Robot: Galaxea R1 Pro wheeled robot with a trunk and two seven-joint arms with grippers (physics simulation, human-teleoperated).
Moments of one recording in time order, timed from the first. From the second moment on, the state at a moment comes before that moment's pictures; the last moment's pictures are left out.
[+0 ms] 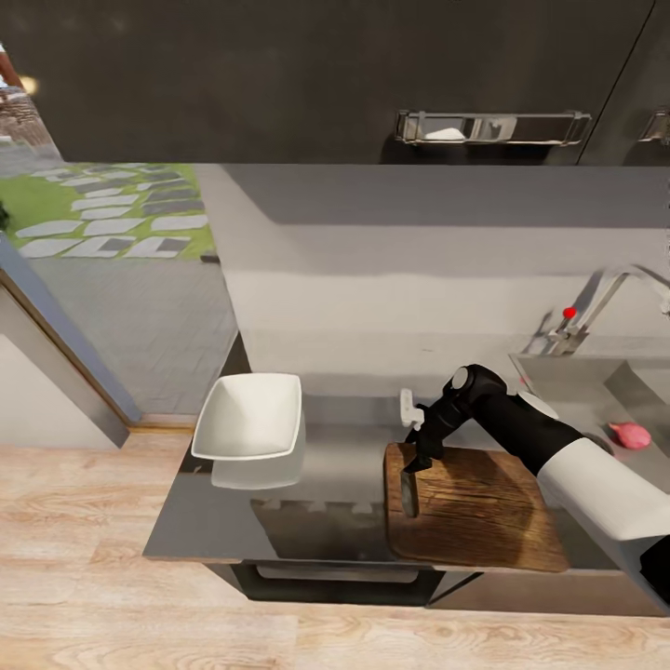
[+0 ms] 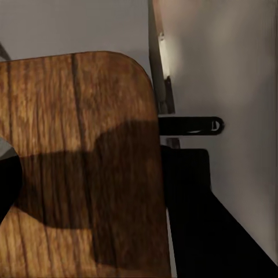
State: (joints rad) left arm 0.37 0.01 0.07 -0.84 0.07 -0.38 0.00; right arm -1.10 -0.28 0.72 -0.95 0.42 0.46 1.27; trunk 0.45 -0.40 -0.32
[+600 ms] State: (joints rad) left arm 0.37 0.01 0.07 -0.84 0.07 -0.38 0.00; right arm -1.10 -0.28 0.73 -0.96 0.43 0.47 1.27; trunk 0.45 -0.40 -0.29
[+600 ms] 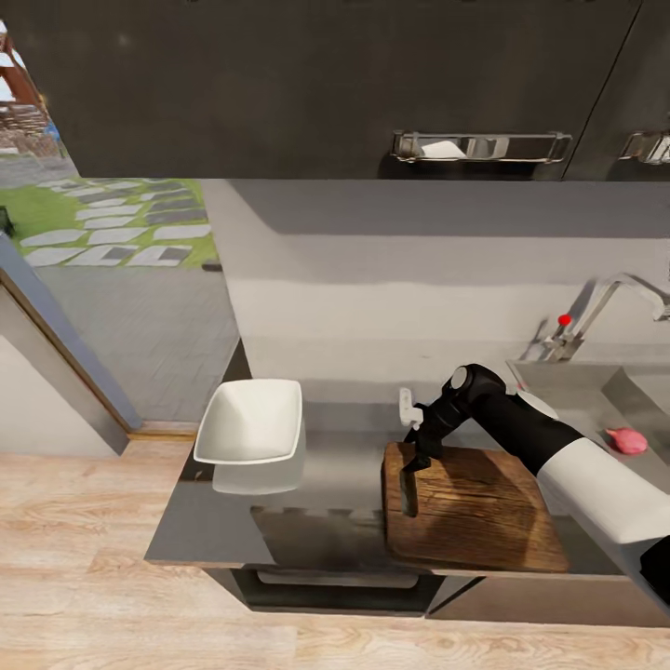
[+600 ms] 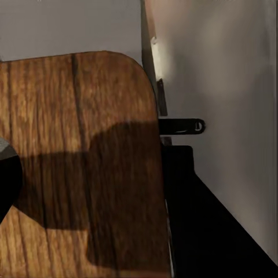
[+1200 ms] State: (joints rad) left arm 0.37 0.01 0.07 -0.82 0.07 -0.38 0.00; right arm -1.10 -0.27 0.73 -0.96 0.43 0.51 1.27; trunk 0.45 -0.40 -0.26
